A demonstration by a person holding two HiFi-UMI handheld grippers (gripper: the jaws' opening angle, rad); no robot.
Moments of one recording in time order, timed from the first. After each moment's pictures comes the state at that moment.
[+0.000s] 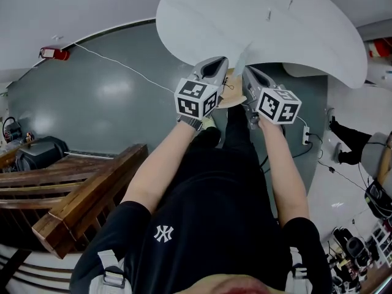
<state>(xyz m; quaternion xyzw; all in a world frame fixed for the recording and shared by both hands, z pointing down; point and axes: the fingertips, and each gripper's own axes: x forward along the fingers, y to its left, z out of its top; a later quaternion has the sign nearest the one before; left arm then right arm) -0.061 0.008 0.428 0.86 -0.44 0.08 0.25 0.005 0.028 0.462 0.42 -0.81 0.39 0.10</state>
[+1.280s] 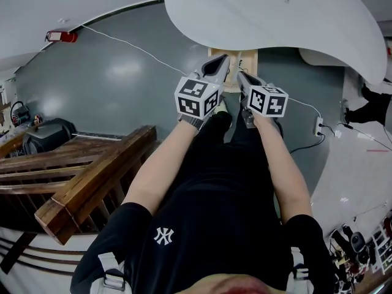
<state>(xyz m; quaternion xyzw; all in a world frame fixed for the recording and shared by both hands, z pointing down) -0.092 0.054 0.478 0.84 -0.46 0.12 0.28 -0.043 0.101 0.582 0.38 -0.78 0.47 0.18</state>
